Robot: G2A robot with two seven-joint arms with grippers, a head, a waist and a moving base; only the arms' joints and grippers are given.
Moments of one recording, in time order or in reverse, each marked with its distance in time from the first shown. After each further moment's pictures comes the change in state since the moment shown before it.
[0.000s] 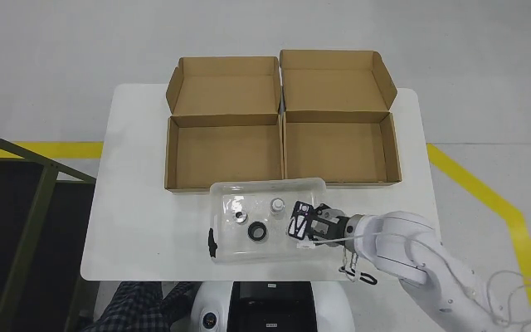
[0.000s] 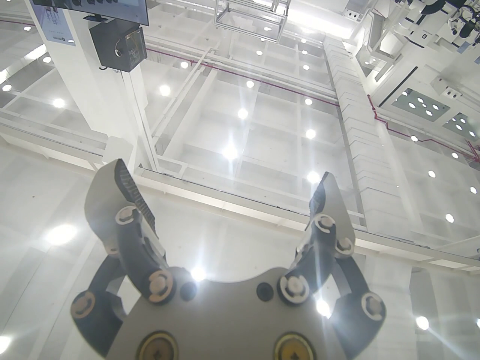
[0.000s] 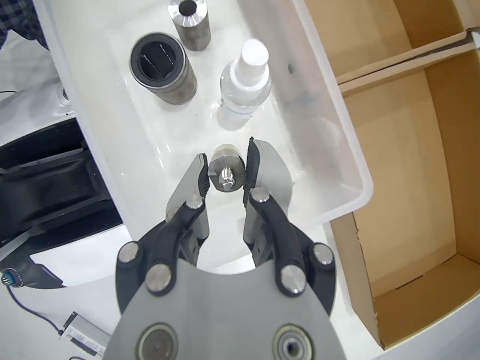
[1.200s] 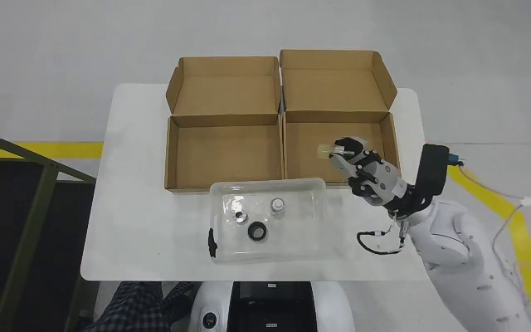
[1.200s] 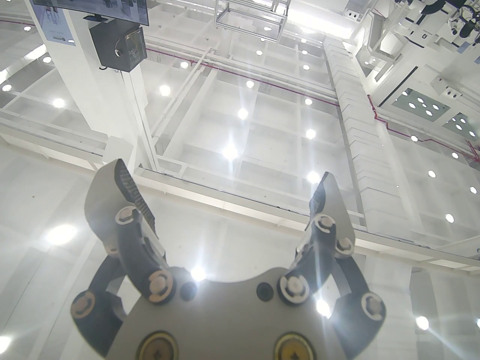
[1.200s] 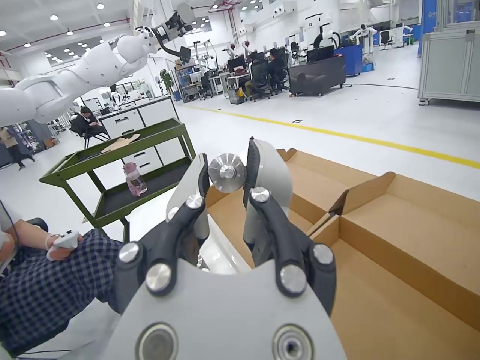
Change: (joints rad) left arm 0.000 0.000 0.000 0.000 0.000 0.000 0.000; right arm -0.106 -0.020 0.273 0.185 0.393 -0.110 -0.999
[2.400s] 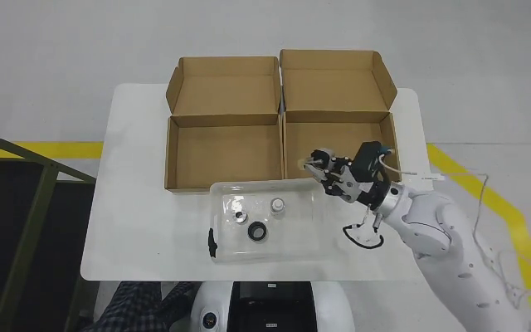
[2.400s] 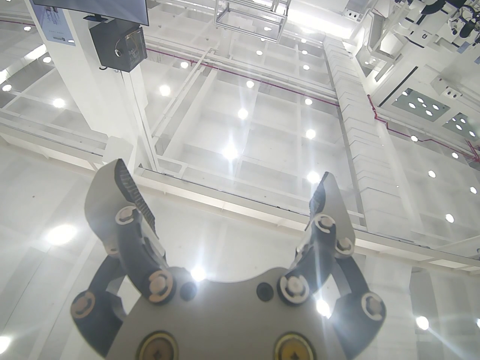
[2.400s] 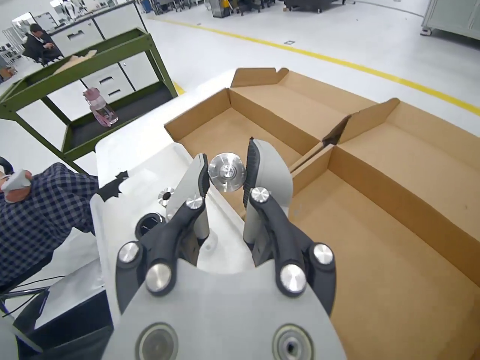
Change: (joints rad) left arm 0.000 0.000 0.000 0.000 0.000 0.000 0.000; right arm 0.105 -0.028 -0.083 0.080 -0.138 0.110 0.370
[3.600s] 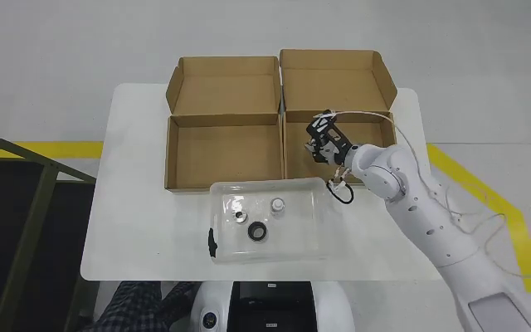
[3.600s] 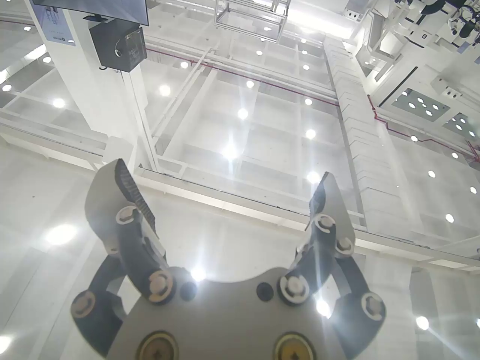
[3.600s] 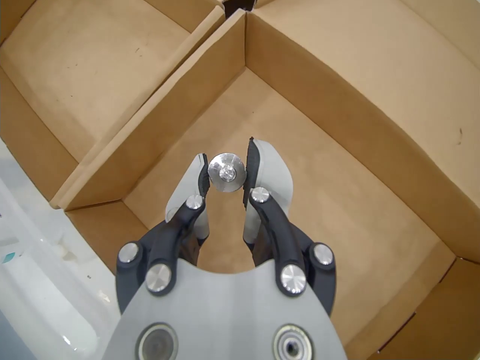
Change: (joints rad) left arm 0.000 0.000 0.000 0.000 0.000 0.000 0.000; right arm 0.475 -0.119 -0.363 0.497 -0.141 0.228 0.298
